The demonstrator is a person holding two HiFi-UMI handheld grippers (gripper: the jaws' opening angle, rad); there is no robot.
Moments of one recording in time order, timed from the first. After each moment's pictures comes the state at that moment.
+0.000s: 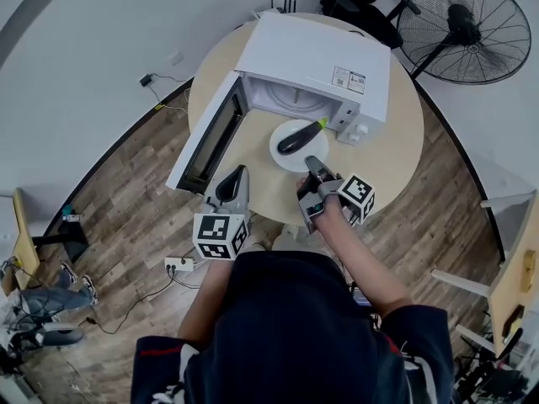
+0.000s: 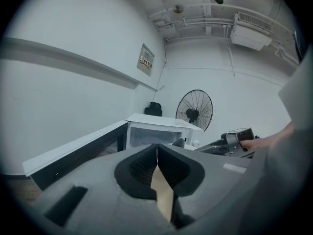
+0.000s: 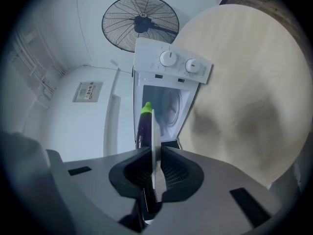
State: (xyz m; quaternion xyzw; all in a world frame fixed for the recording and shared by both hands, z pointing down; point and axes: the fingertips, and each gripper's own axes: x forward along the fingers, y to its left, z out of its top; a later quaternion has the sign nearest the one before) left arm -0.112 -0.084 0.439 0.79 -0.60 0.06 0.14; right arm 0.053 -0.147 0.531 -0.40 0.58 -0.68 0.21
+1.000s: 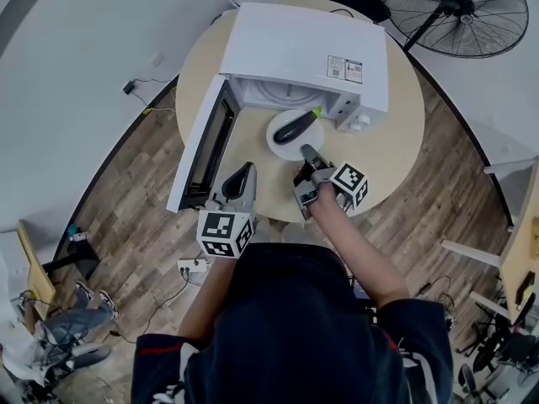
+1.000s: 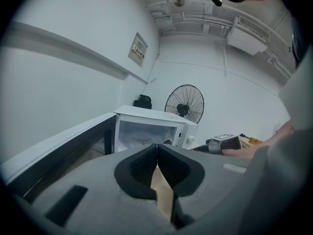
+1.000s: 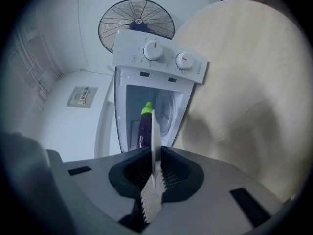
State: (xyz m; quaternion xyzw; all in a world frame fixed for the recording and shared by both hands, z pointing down) left arm -0.101 -0.130 0.462 0.83 -0.52 0.08 0.17; right arm 0.042 -0.191 0.576 -0.44 0.56 -0.66 0.23
